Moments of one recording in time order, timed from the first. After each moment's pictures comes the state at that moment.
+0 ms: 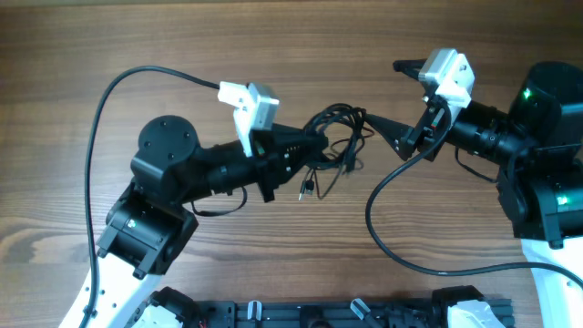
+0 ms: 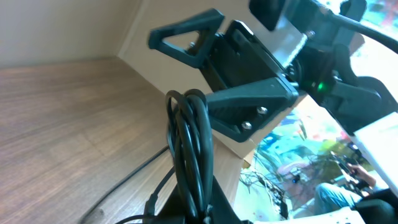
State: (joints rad) left arm -0.51 1.00 1.04 -0.15 0.75 -0.49; right arm 0.12 1.08 1.30 -0.56 -0.81 -0.41
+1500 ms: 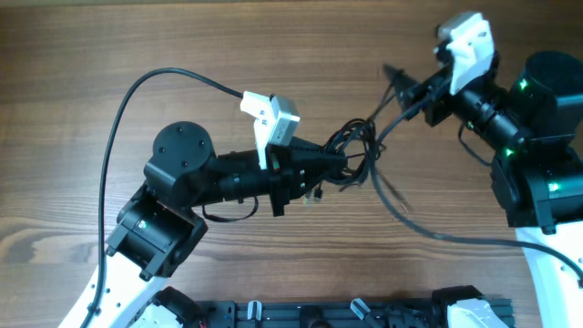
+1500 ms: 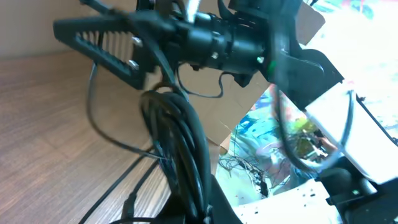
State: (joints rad) left arm -0.58 1.01 1.04 -0.11 0.82 -0.49; right arm 0.13 1.13 1.30 -0.44 -0.30 -0.26
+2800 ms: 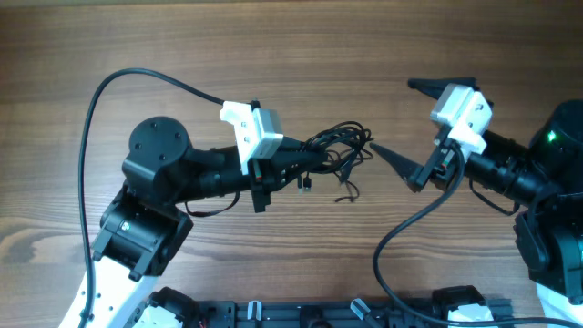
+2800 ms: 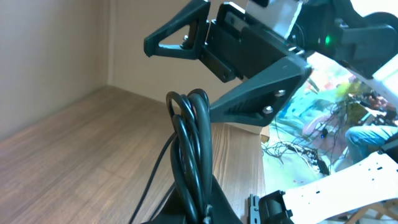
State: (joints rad) left arm -0.47 0.98 1.04 -0.16 0.90 -0.13; right arm 0.12 0.95 1.30 -0.65 -0.80 -0.48
